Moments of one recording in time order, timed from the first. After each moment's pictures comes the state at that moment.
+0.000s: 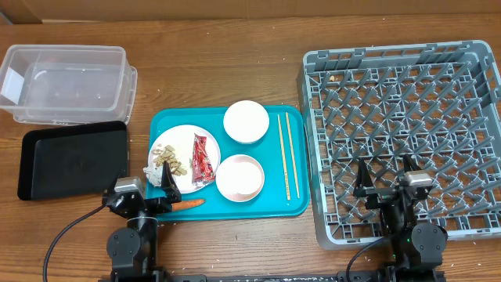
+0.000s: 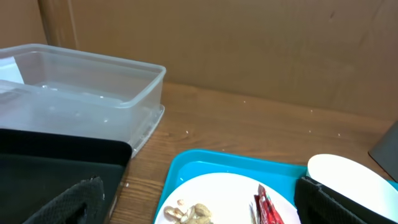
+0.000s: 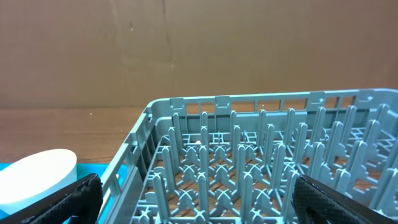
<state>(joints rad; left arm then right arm) 0.07 0.01 0.01 -0.07 -0.03 -0.15 0.00 0.01 0.02 -0.03 -0.09 0.08</state>
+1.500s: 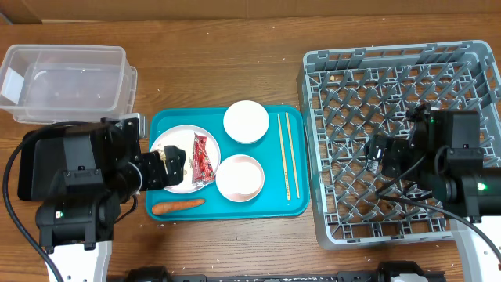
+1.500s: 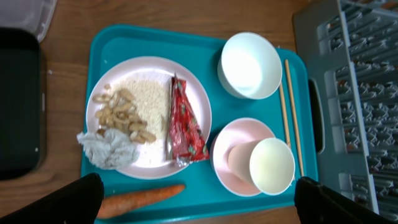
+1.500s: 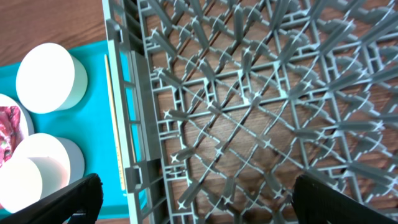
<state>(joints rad) 0.07 0.97 1.12 -1.08 0.30 -0.15 0.00 1.05 1.16 -1.15 -0.12 0.20</state>
